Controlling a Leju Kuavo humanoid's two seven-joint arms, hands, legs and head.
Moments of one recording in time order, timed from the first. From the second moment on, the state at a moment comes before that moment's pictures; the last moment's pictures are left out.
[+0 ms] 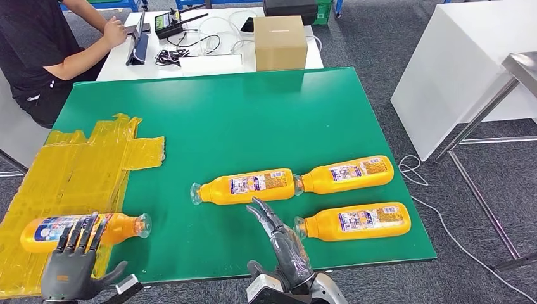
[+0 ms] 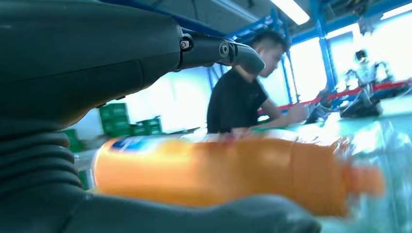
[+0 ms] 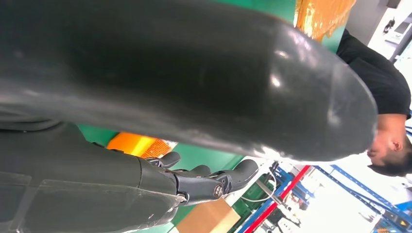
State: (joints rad) left arm 0.14 -0.04 0.32 -1.30 -1.41 0.71 -0.55; right arm 0.11 -0.11 0.72 -1.67 0.59 -0.30 -0.16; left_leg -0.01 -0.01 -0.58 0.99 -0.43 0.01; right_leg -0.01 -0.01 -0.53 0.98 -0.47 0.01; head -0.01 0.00
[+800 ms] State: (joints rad) left arm 0.36 -0.23 0.14 -1.84 -0.02 0.19 -0.60; right arm 0.31 -0.42 0.83 -1.94 1.03 -0.67 0.43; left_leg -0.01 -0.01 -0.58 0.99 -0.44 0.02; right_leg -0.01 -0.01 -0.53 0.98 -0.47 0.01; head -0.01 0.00
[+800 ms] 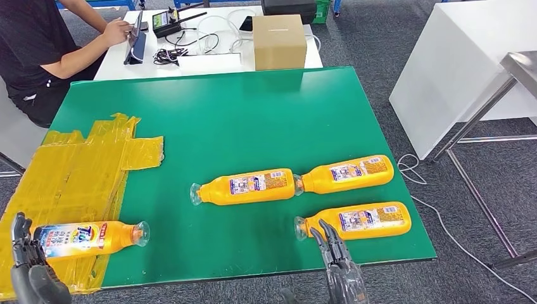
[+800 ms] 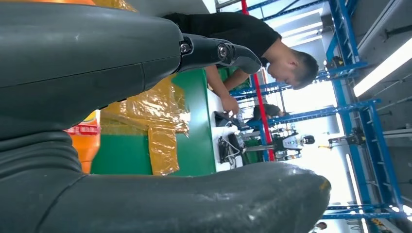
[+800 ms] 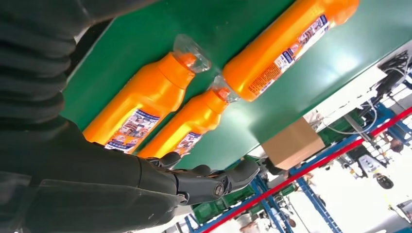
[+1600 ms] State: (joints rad) left arm 0.40 -0.32 0.24 -1.84 0.03 -0.13 -0.50; right arm 0.58 -0.69 0.57 -2.10 0.89 -0.67 0.56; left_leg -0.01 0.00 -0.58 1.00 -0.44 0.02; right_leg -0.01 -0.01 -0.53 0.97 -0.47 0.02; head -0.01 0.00
